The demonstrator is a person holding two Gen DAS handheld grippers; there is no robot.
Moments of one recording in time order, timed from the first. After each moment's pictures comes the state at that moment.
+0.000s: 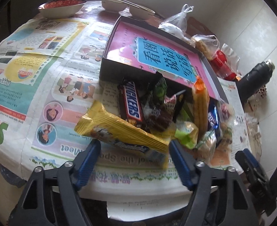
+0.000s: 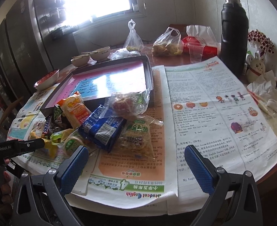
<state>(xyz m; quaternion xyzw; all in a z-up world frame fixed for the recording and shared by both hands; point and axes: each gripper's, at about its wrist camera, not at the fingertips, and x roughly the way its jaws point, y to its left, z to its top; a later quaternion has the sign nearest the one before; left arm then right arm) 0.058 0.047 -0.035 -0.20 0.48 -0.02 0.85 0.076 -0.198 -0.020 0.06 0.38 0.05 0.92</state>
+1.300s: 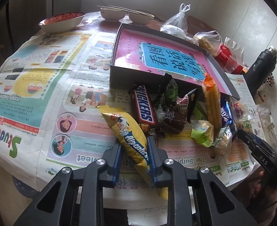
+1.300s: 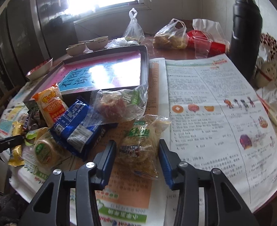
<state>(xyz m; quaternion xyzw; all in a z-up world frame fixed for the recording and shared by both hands) 0.051 0.051 -0.035 -0.14 0.46 0.00 0.88 0.108 -0.214 -0.043 0.04 0.39 0.06 0.92</state>
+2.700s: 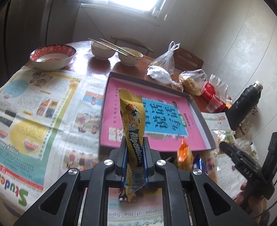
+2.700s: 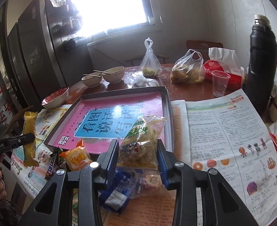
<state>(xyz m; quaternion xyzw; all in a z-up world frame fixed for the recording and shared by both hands) 0.095 0.074 0.034 -0.19 0.36 -0.03 0.91 0.159 -0.183 0.020 0.05 0.32 0.11 0.94</state>
